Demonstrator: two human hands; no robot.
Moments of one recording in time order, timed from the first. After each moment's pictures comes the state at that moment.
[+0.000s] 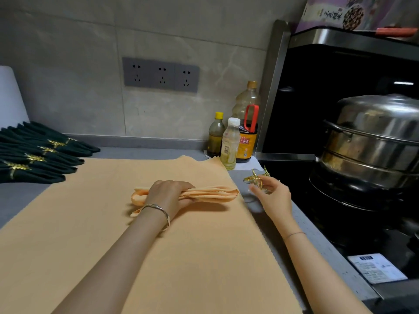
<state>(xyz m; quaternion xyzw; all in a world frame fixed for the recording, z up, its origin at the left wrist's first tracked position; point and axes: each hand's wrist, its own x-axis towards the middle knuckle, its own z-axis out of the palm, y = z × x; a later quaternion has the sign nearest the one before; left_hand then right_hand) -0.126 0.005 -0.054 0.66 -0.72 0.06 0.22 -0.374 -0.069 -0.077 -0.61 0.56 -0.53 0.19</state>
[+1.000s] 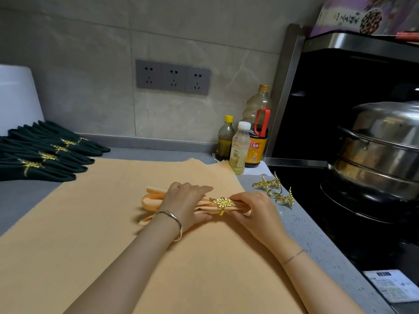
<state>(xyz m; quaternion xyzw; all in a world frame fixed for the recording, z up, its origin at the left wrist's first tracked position) -0.141 0.013 -0.049 0.64 -0.75 0.08 0.14 -0.340 -0.038 -0.079 -0.85 0.38 -0.38 -0.01</state>
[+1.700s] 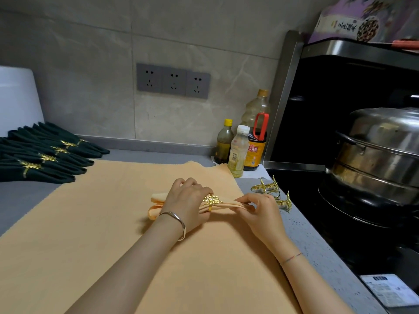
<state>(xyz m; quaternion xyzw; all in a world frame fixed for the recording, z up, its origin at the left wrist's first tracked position) -0.149 0.006 -0.052 0.63 -0.74 0.15 0.18 -0.346 -0.044 -0.076 -0.79 0.46 -0.39 0.07</state>
